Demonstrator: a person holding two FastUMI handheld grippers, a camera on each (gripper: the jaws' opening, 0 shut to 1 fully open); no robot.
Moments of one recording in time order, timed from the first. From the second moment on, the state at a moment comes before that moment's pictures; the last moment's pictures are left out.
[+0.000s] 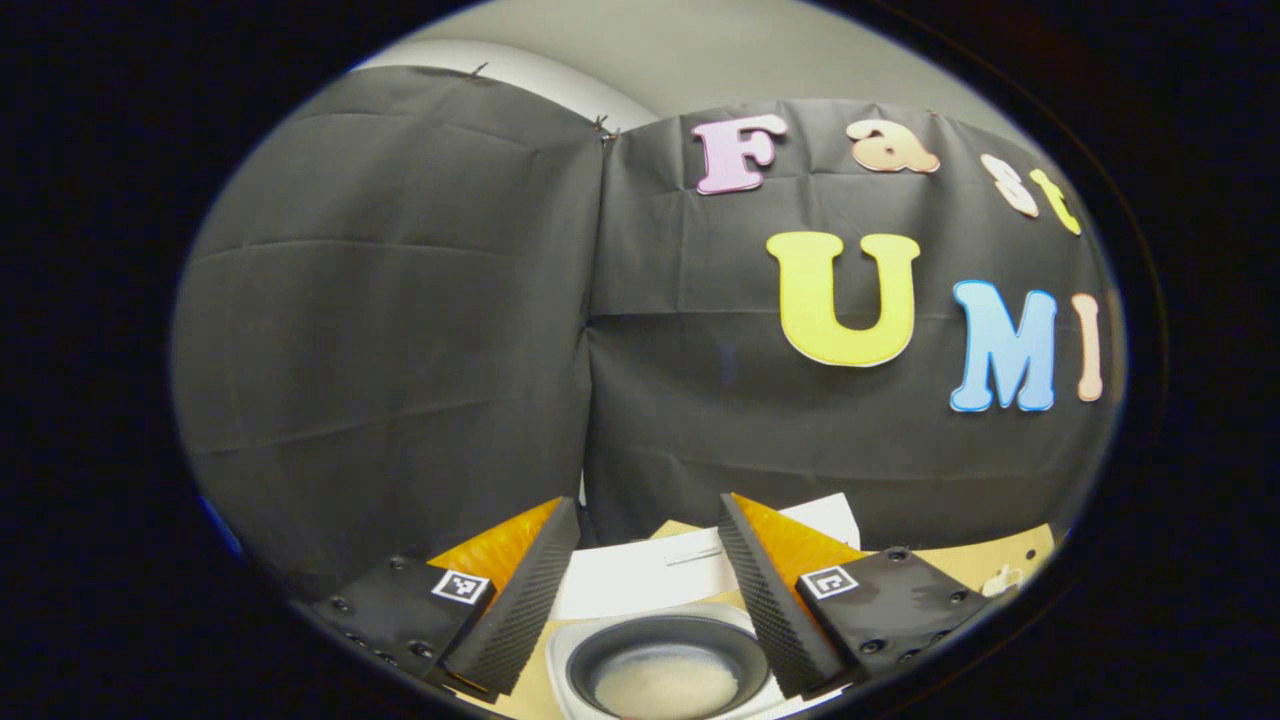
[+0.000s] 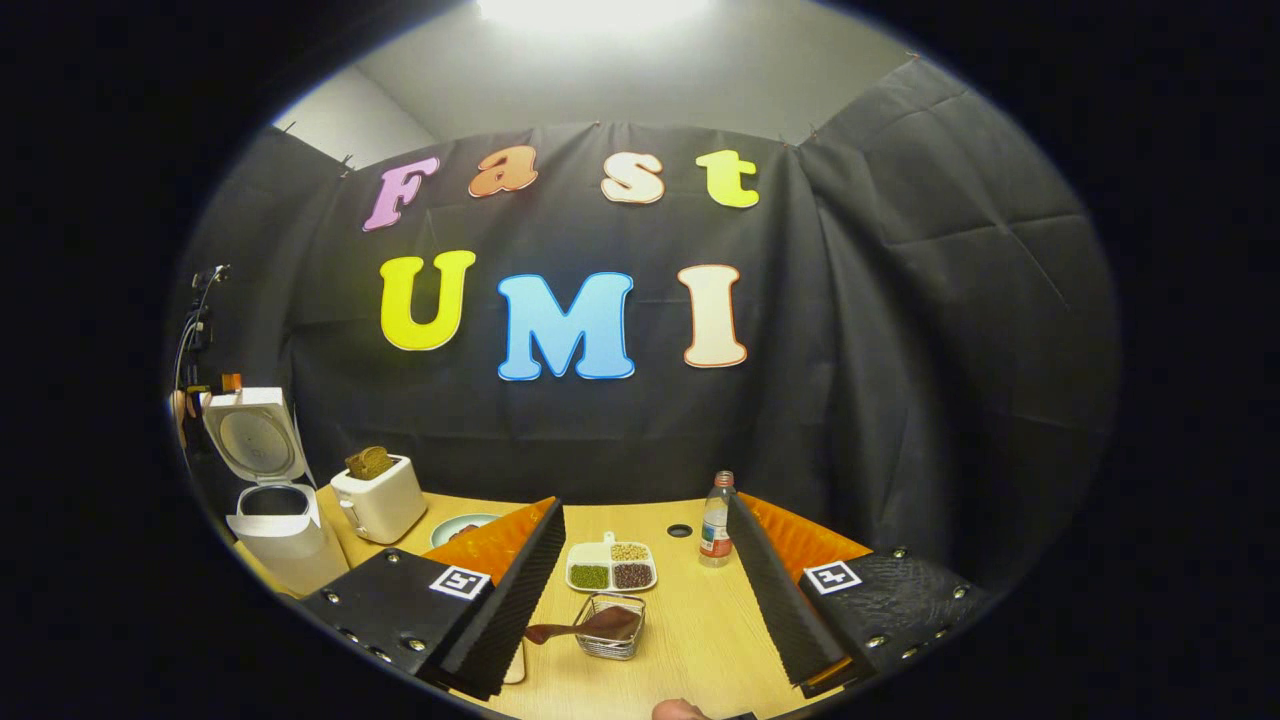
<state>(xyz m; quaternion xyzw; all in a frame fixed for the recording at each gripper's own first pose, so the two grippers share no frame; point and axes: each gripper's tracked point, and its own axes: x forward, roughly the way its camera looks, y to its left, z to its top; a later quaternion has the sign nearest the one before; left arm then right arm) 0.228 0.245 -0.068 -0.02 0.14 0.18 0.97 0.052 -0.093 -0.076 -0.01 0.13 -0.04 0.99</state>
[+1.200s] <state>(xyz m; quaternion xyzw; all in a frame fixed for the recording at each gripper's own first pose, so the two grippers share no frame) 0.119 0.168 -0.163 -0.03 0.21 0.13 0.97 0.061 -0.079 -0.082 -0.02 0.13 0.01 0.99</state>
